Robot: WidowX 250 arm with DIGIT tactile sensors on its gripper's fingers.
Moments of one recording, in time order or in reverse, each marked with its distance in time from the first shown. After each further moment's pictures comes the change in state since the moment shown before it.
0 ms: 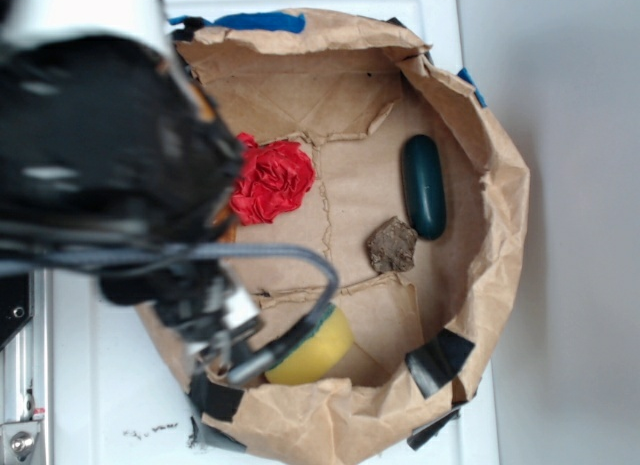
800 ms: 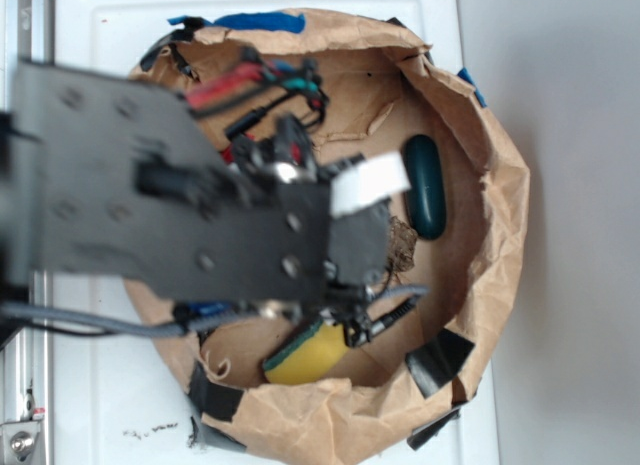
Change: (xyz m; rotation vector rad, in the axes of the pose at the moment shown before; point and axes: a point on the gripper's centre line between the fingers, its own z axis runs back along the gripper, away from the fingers) arm 0.037 -0.020 -0.087 0.151 -0.063 -0.010
